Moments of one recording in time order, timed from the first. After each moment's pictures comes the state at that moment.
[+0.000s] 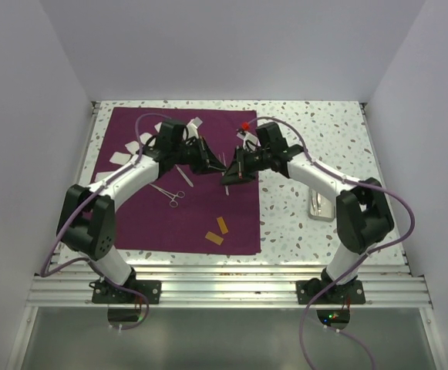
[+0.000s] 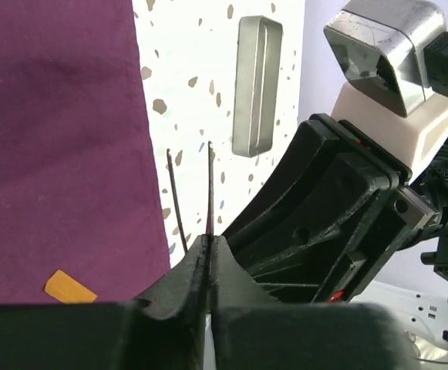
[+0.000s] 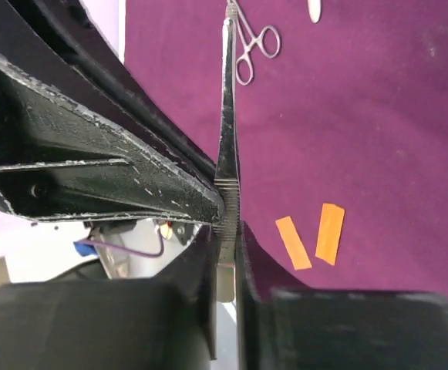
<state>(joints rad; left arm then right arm) -0.40 1.65 1.19 -0.21 0.65 -0.88 0.51 1.73 1.28 -0.33 -0.71 0.63</state>
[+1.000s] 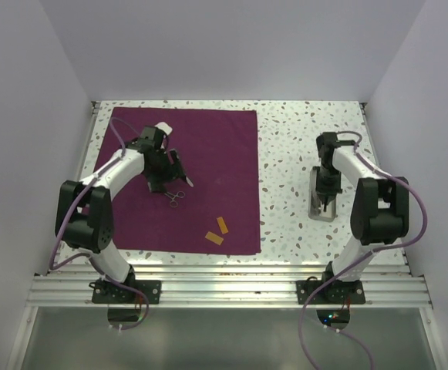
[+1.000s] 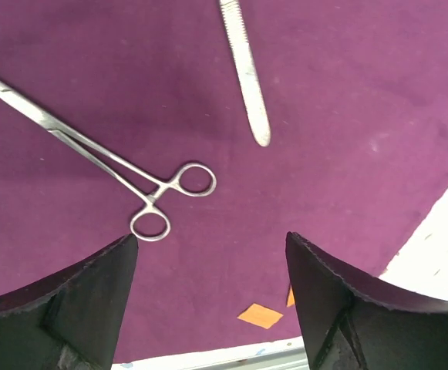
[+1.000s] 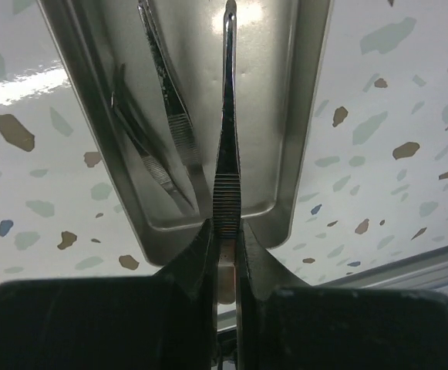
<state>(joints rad) -0.22 1.69 1.20 -0.70 0.15 -0.64 0.03 1.72 1.22 -0.97 0.24 0.24</state>
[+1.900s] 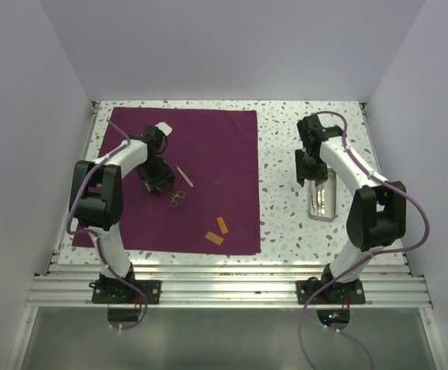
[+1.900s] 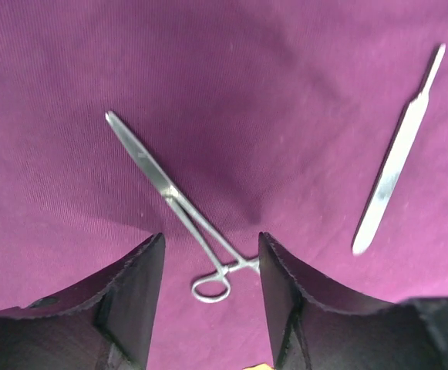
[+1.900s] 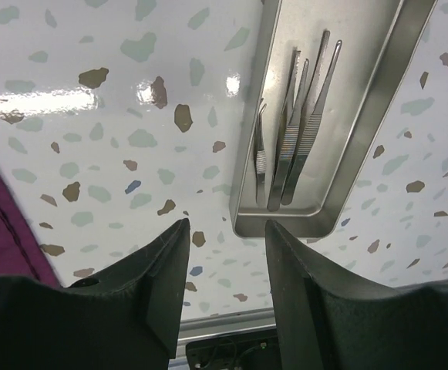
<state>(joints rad) -0.16 1.91 1.32 -0.82 -0.02 -0.79 0.20 1.71 1.40 -1.04 0.22 0.22</state>
